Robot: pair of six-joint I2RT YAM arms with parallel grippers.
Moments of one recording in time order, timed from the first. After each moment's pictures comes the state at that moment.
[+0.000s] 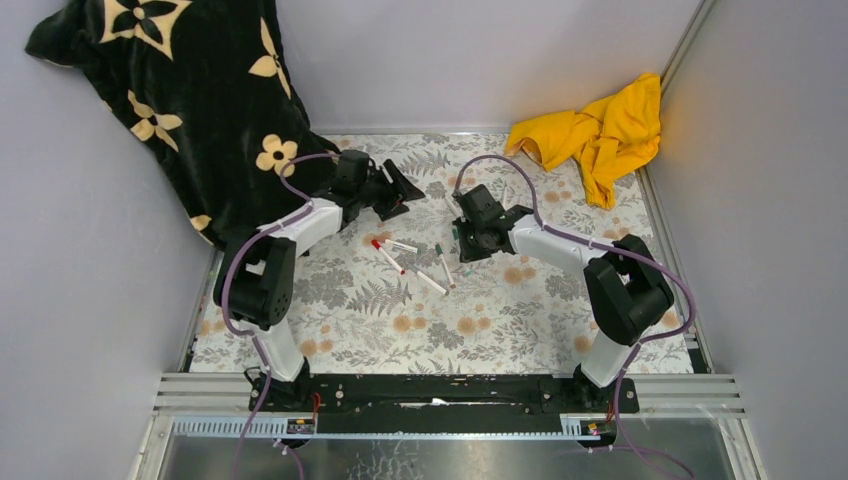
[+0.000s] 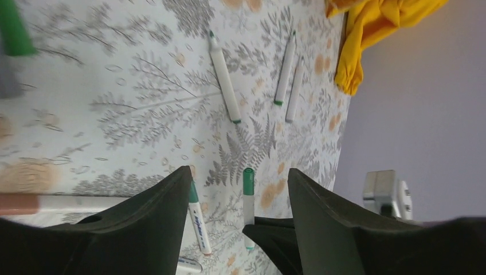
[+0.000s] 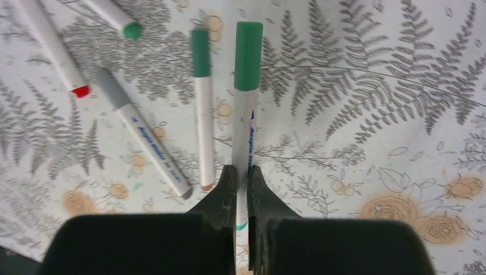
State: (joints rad) left arm -0.28 1.77 1.15 0.02 0.40 -0.93; right arm 0.64 1.73 1.14 -0.47 0.02 0.36
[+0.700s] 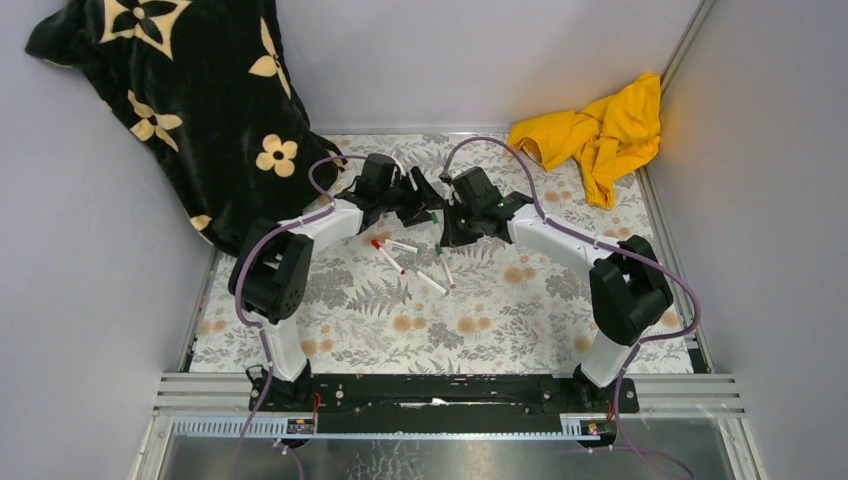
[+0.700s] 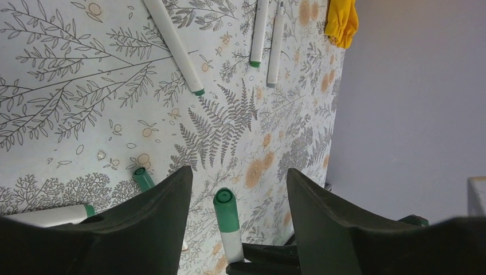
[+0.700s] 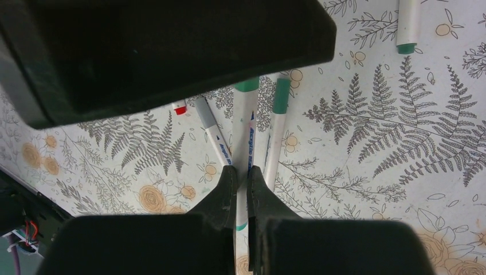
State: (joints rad) left arm -0.40 1.85 1.20 0.05 0.47 -0.95; right arm 0.66 1.73 1.28 -0.46 -0.13 0.36
